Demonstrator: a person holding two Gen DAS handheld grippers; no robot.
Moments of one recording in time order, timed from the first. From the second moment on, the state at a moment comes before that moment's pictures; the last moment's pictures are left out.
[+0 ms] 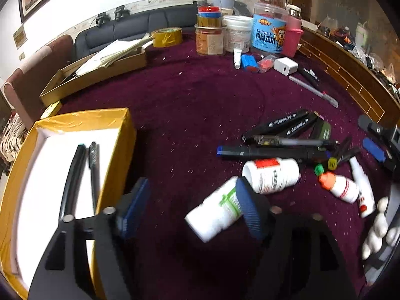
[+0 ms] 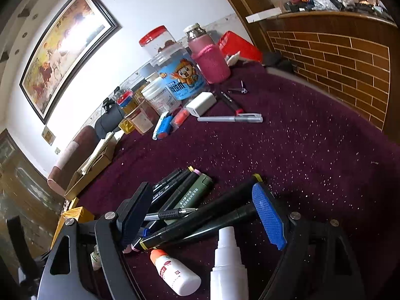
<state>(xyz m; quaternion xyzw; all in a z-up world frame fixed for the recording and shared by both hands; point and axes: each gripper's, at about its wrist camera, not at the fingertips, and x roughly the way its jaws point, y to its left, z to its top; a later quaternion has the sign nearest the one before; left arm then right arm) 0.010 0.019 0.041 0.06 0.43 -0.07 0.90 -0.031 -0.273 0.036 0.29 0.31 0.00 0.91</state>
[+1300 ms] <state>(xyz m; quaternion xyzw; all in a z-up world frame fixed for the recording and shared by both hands) -0.003 0.001 0.006 0.07 0.45 -0.12 0.88 -0.027 -0.261 0.028 0.26 0.34 0.01 0.90</state>
